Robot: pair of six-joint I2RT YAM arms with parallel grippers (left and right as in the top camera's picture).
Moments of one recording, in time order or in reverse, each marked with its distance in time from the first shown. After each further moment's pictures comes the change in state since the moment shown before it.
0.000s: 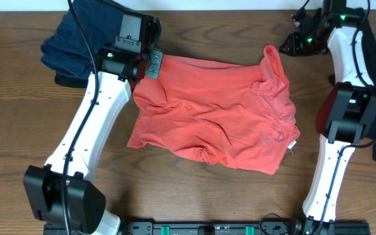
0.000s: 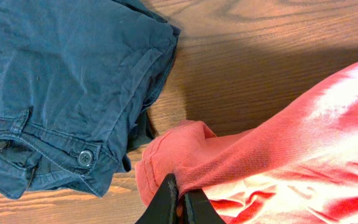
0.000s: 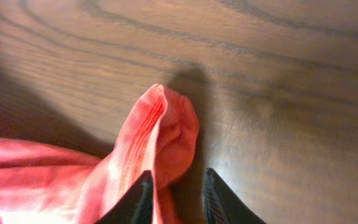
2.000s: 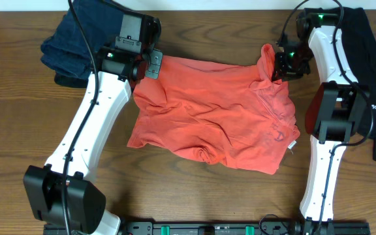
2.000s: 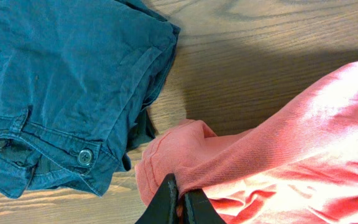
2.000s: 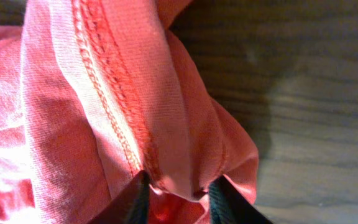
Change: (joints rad) left arm 0.000 0.000 0.000 -0.005 0.000 0.000; right arm 0.106 -0.006 -0.056 -0.323 0.256 0.116
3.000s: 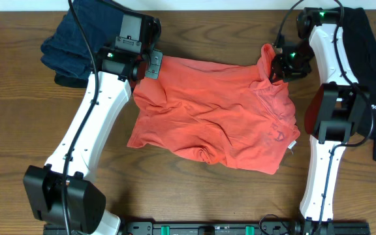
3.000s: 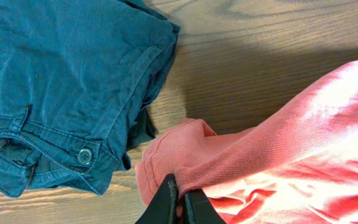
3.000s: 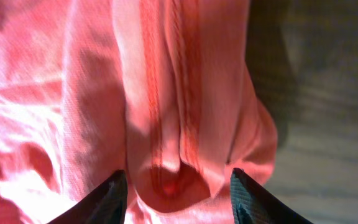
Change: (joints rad) left arm 0.000 0.000 0.000 -0.004 0.000 0.001; right arm 0.008 0.000 0.040 -0.060 -0.011 -0.145
